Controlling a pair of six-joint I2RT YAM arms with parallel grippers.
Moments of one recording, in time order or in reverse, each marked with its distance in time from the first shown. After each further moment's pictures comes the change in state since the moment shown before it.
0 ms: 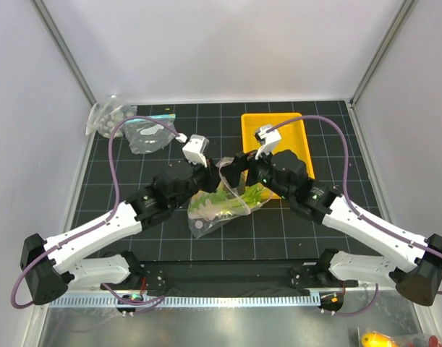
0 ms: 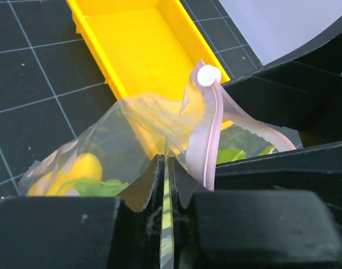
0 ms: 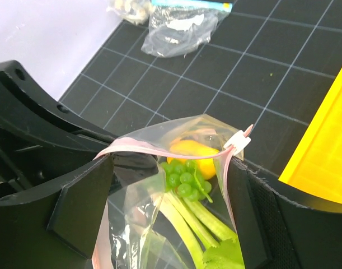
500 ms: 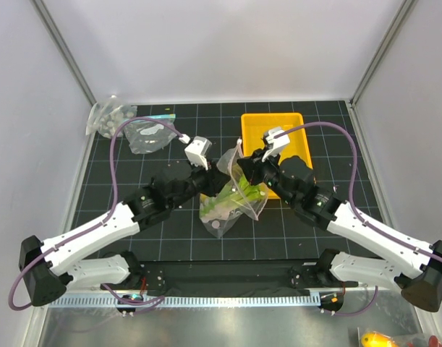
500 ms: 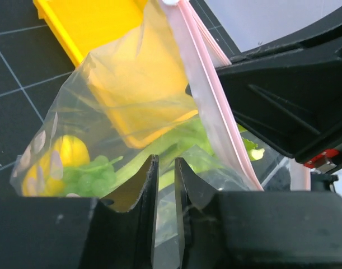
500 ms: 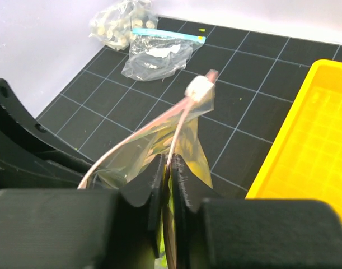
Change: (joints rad) left arm 0.000 -0.015 0.018 -0.045 0.118 -0.027; right arm 0.004 -0.067 -0.076 0.101 0.100 -0.100
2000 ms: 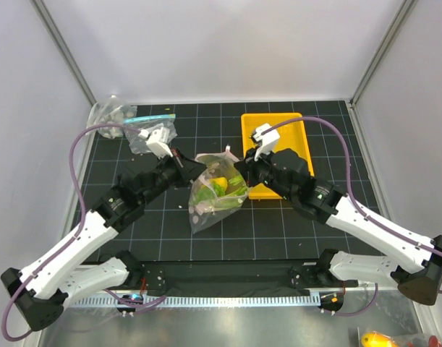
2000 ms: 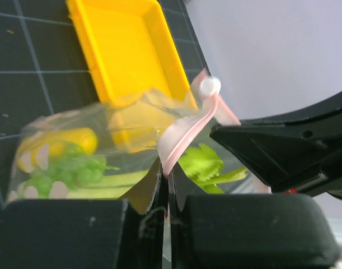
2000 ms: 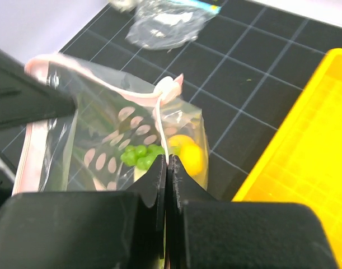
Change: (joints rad) left arm 0.203 -0.191 0.025 -0.173 0.055 -0.262; right arm 0.024 0.082 0.174 -0.242 -0.069 -0.051
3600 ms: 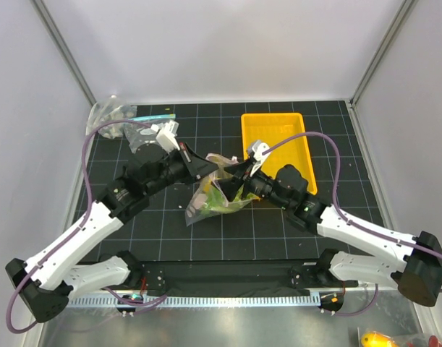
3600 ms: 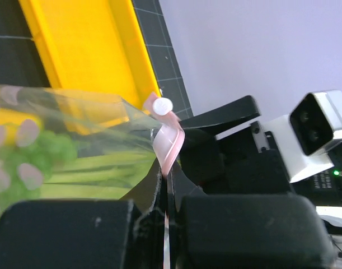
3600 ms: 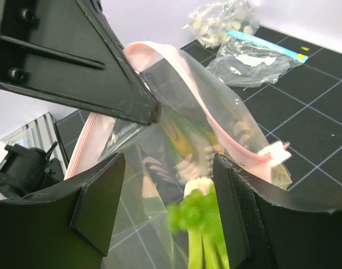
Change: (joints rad) left arm 0.006 0.117 0.097 -0.003 0.207 -0.163; right arm -0.008 -0.017 -0.337 0.599 -0.298 -0.004
